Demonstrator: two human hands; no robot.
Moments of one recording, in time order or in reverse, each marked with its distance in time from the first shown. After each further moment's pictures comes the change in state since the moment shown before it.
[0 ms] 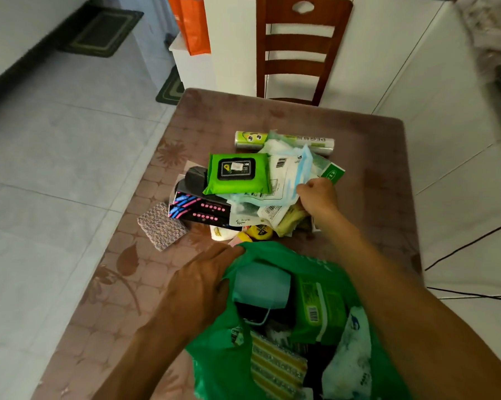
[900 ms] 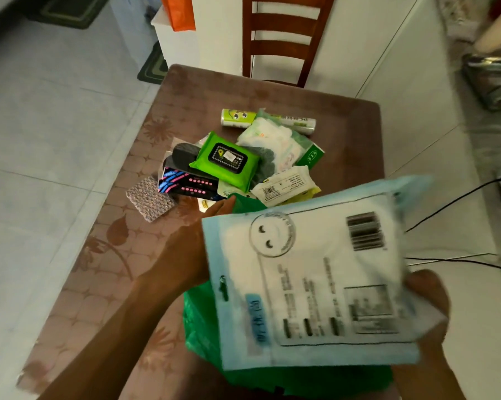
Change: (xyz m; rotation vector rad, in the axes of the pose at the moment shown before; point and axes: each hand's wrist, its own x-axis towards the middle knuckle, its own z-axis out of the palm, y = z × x) left_hand -0.004 -0.006 0.001 -0.157 -0.225 -0.046; right_hand -0.233 0.088 -0.122 1.191 -0.568 0.113
